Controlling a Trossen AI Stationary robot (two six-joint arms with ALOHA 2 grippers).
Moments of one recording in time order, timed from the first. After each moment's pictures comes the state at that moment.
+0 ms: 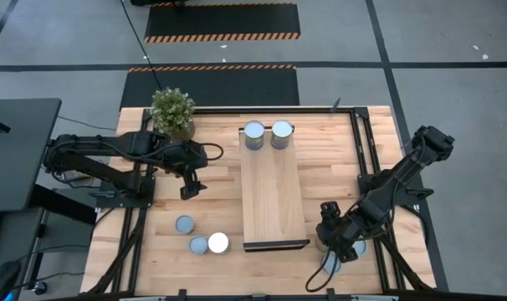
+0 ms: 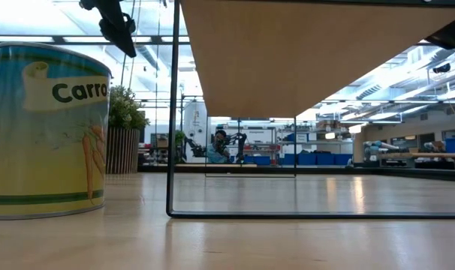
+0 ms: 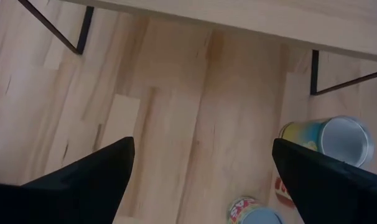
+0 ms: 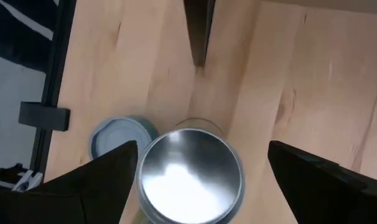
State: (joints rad) left arm -0.03 1.18 1.20 -1.04 -0.04 -0.24; right arm 0.74 1.41 1.02 -0.84 0.08 0.55
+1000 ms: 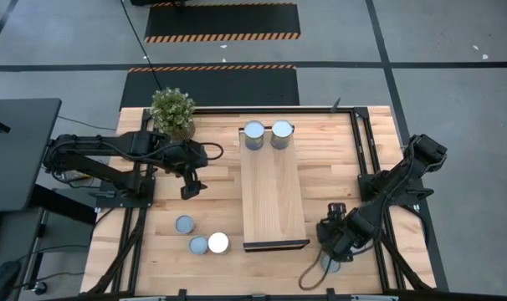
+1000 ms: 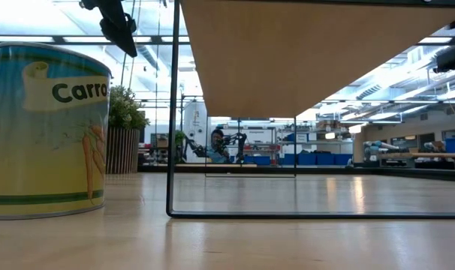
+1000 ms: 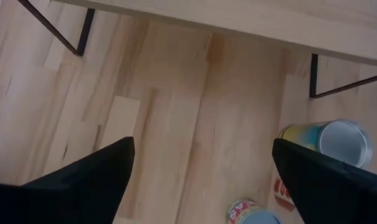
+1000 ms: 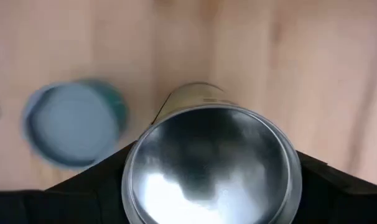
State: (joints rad) left arm -0.03 1.18 1.20 -1.03 -0.04 -0.25; right arm 0.76 1.55 1.02 -0.97 0.08 0.80
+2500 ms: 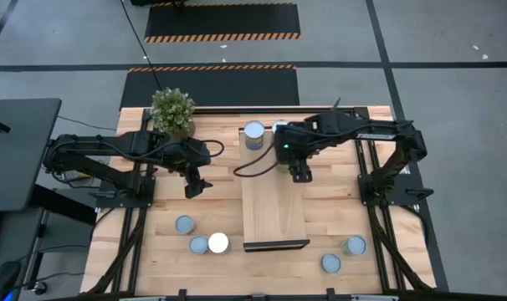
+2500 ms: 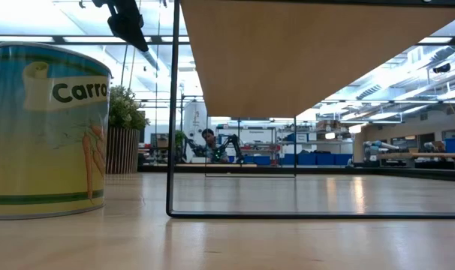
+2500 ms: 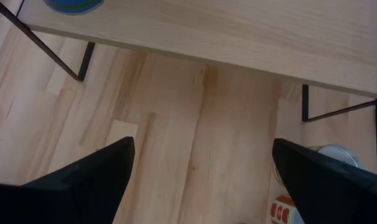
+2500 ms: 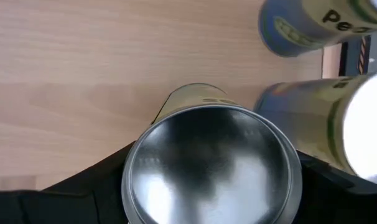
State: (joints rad) left arm -0.02 1.18 1.20 -0.94 -0.05 -0.25; right arm -0.02 1.66 1.78 -1.37 0.14 -0.12
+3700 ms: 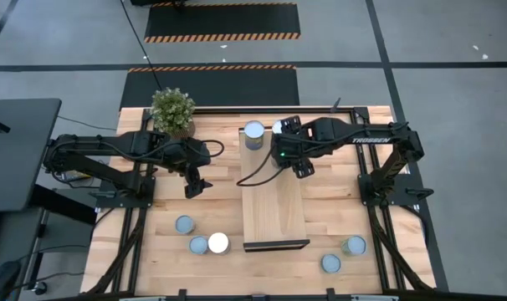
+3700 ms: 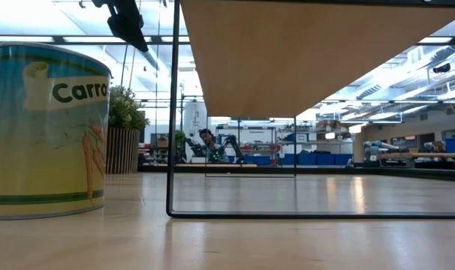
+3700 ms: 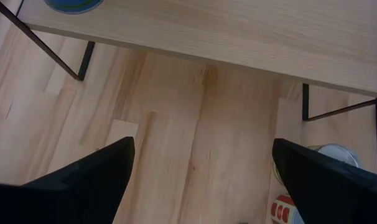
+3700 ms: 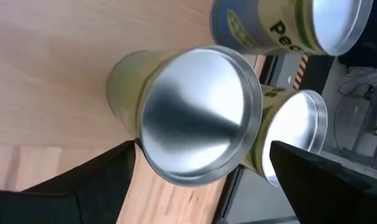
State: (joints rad) left arm -0.02 1.18 1.20 -0.95 -0.05 -0.25; right arm 0.02 1.69 1.78 -1.39 0.45 -0.36
